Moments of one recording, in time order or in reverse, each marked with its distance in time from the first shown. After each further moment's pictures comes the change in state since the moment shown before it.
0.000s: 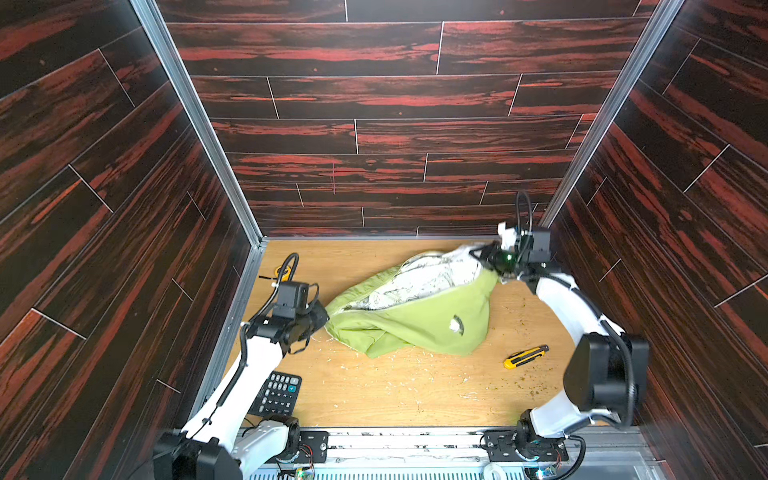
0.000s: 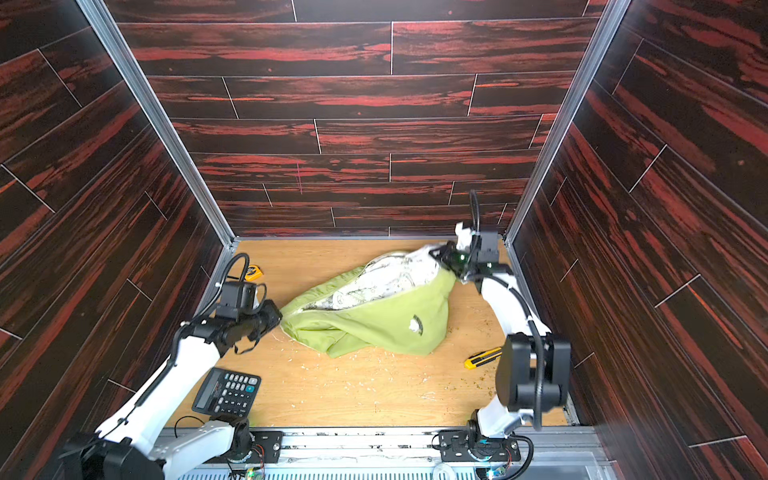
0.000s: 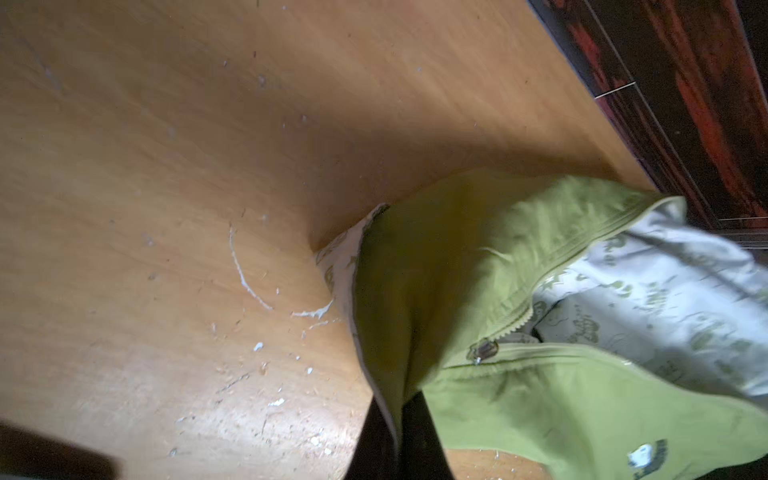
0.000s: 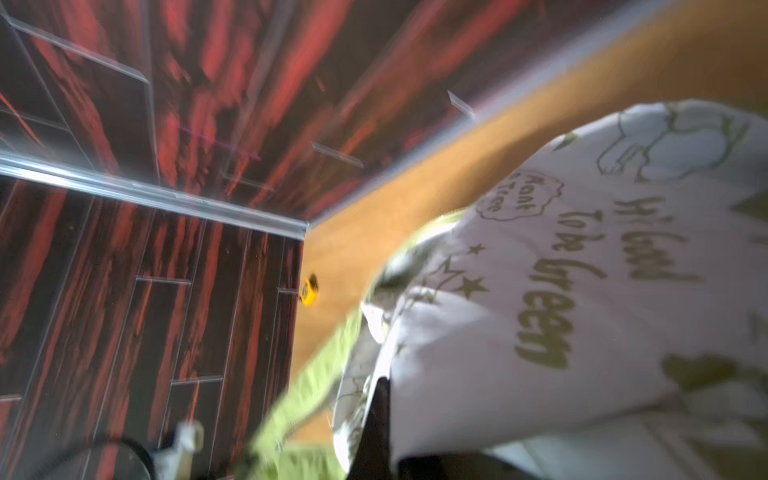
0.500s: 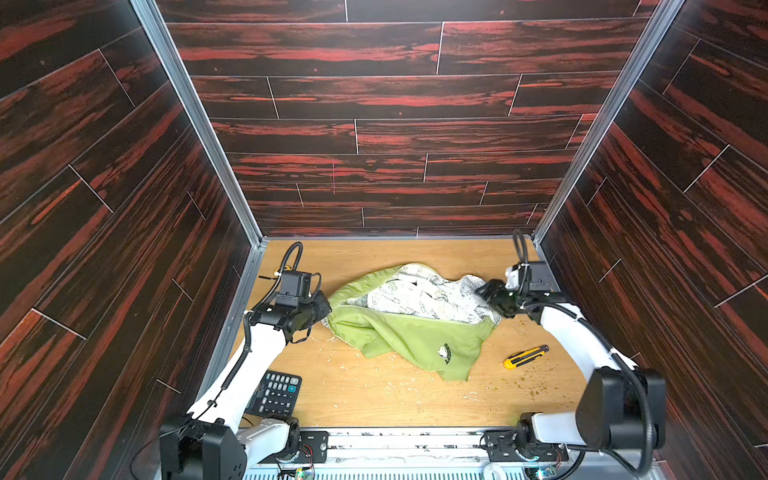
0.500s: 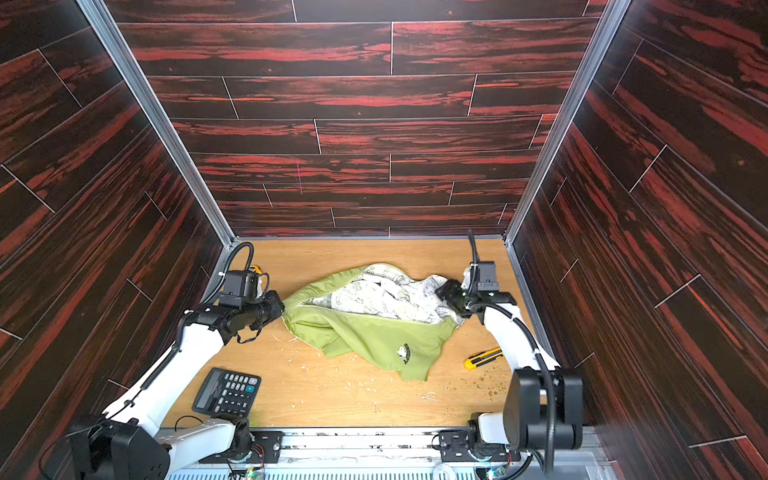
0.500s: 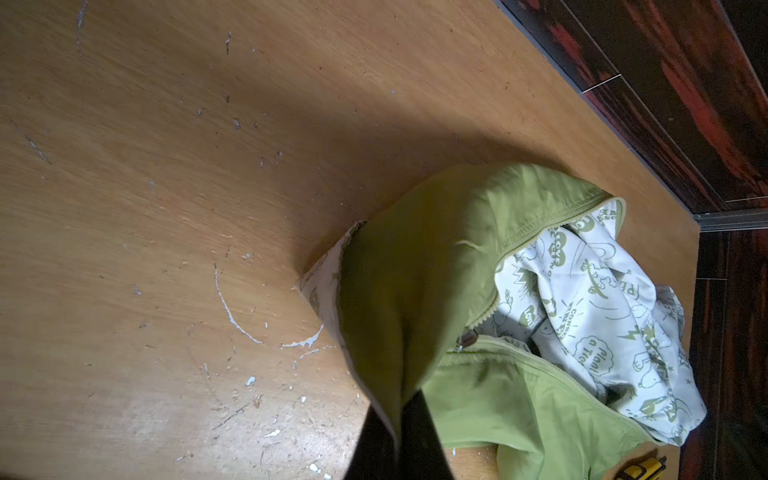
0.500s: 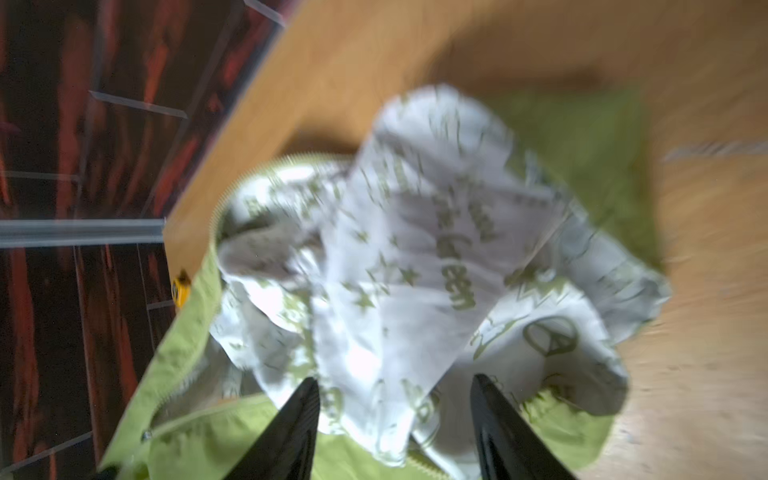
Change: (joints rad) left arm 0.000 0.036 0.044 -0.004 0.006 0.071; right arm 0.003 -0.200 -0.150 -0.279 0.311 -0.011
